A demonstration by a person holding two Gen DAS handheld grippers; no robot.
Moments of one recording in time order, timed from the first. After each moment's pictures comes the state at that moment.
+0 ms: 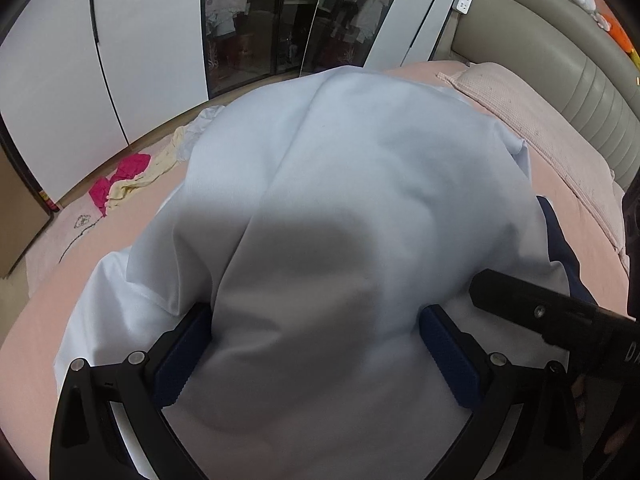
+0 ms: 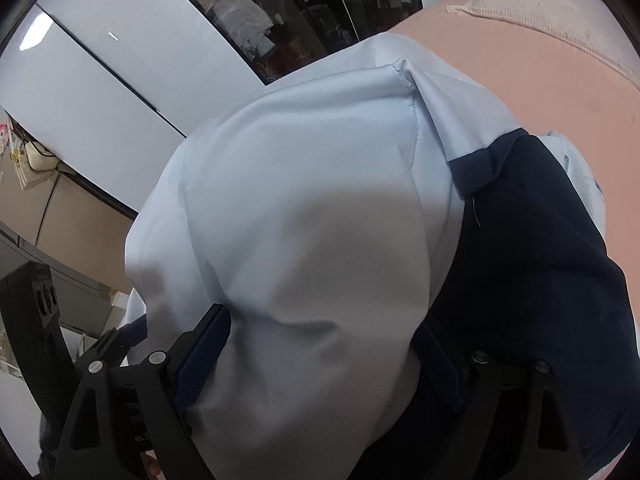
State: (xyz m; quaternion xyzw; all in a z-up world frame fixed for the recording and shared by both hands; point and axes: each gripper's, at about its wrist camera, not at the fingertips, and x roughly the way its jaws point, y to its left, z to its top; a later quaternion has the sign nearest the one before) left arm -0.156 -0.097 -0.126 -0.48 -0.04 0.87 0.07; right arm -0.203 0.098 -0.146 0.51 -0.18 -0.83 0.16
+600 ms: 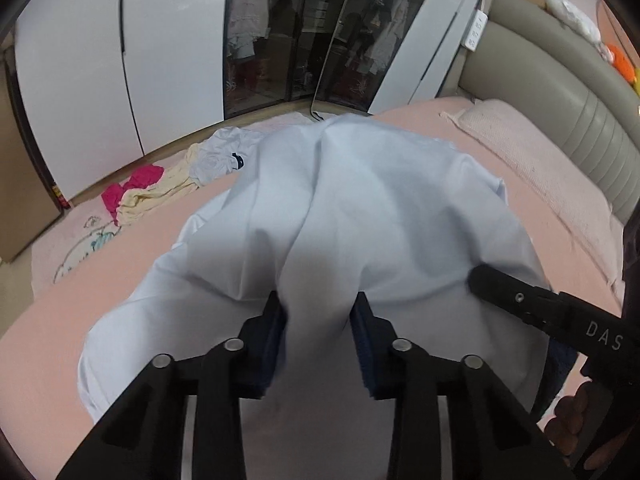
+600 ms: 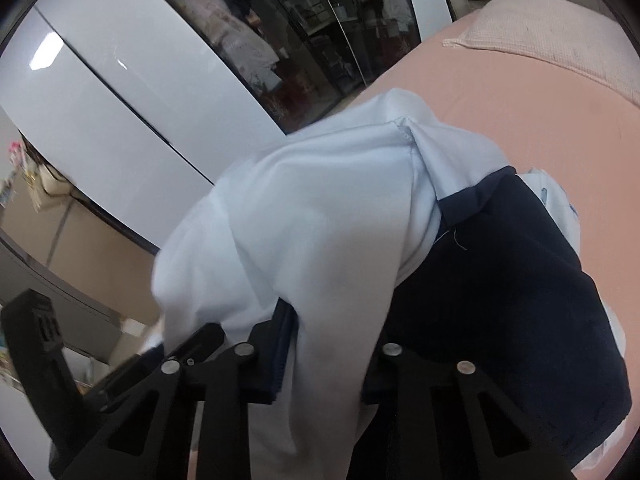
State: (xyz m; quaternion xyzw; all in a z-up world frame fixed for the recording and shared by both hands) left arm -0.141 -0.107 -0.096 -0.44 -0.08 0.89 0.04; right arm -0.183 0.085 -0.112 0.45 -0.21 -0.85 0.16
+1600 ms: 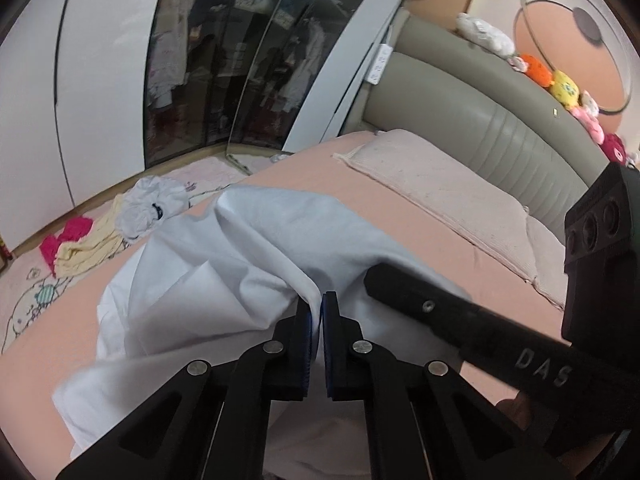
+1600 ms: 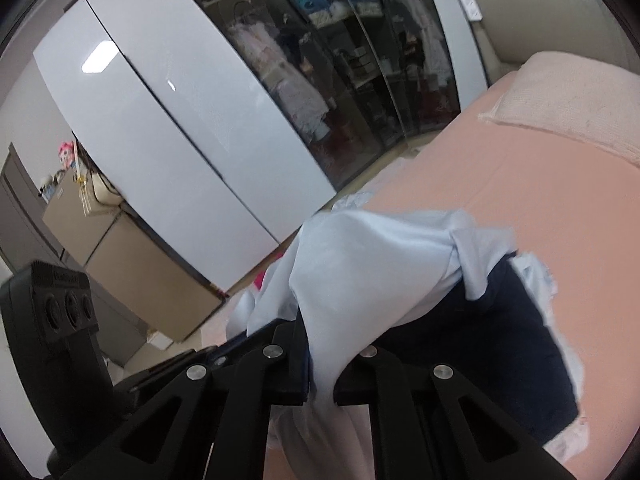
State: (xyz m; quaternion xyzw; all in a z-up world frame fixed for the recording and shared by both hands) left arm -0.116 -0.053 -0.023 -0.36 -0.08 0.91 0.20; right arm -0.152 0.112 -0.033 0.36 -0.20 -0.89 0.21
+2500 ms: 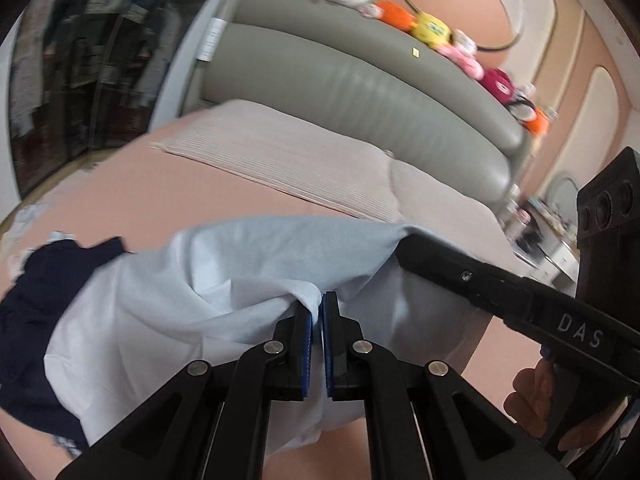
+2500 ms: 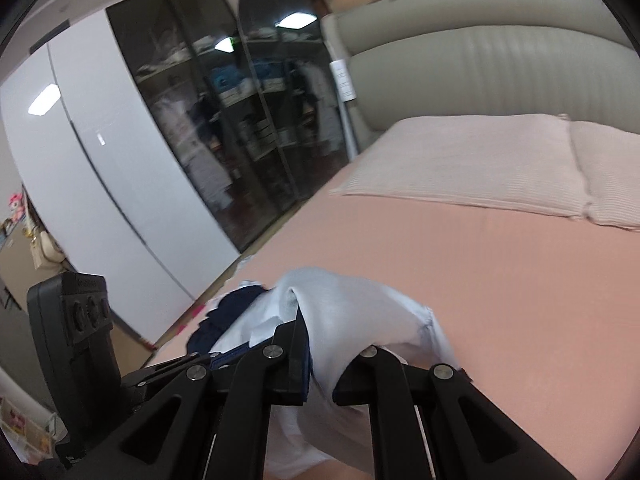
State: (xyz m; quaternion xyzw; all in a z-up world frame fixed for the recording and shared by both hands) left arm -0.038 0.124 0.015 -0.37 -0.04 0.83 0.42; right arm -0.004 0.290 0.039 0.29 -0.20 -0.94 0.01
